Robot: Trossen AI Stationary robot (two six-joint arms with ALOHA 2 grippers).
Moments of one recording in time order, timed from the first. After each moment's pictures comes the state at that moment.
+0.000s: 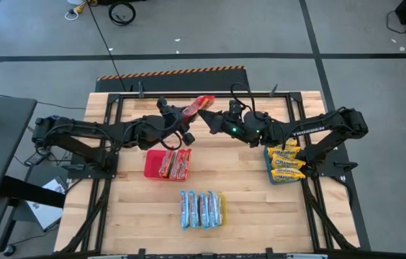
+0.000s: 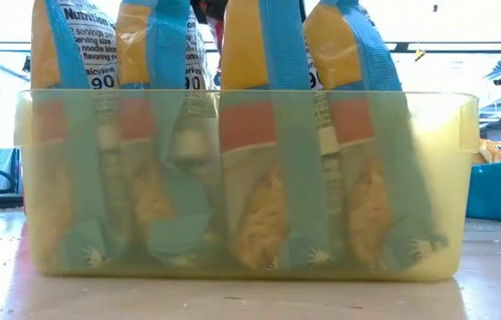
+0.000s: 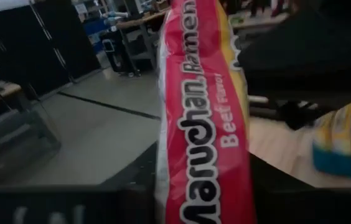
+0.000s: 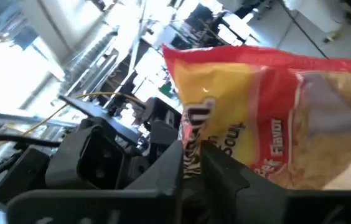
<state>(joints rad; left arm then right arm) -0.03 1.33 1.06 0.10 -0.75 0.10 0.04 1.49 1.10 0.50 0.51 0.87</state>
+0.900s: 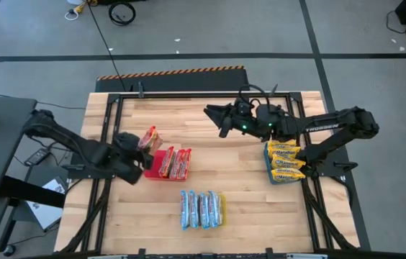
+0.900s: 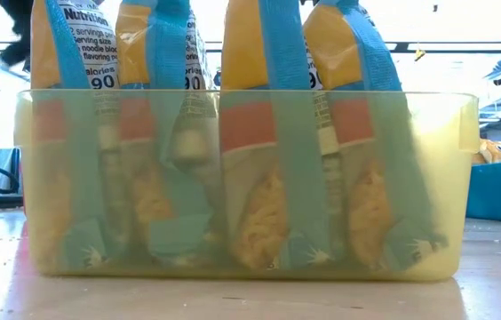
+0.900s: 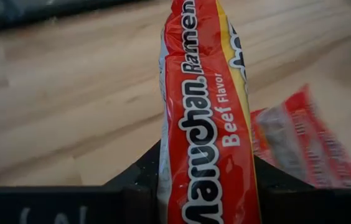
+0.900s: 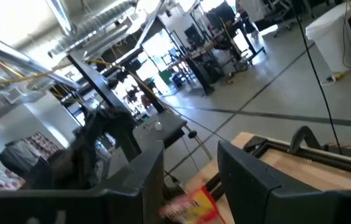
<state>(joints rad) -0.47 1.06 0.87 -1.10 -0.82 -1.49 0.02 1.36 1.10 0.36 0.42 0.58</state>
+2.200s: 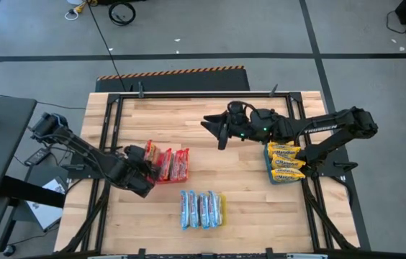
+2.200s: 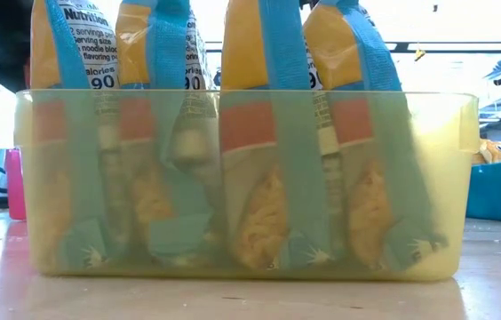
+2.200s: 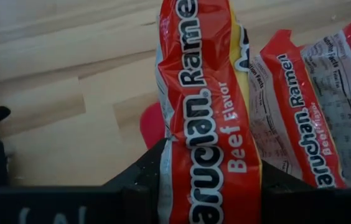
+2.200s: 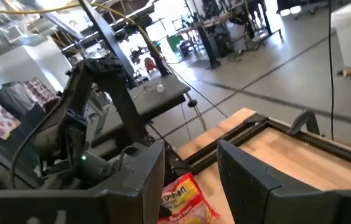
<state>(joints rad) -0.53 1.32 0.90 -1.14 -0.62 -1.79 0.05 1.37 1.10 0.26 0.33 0.46</state>
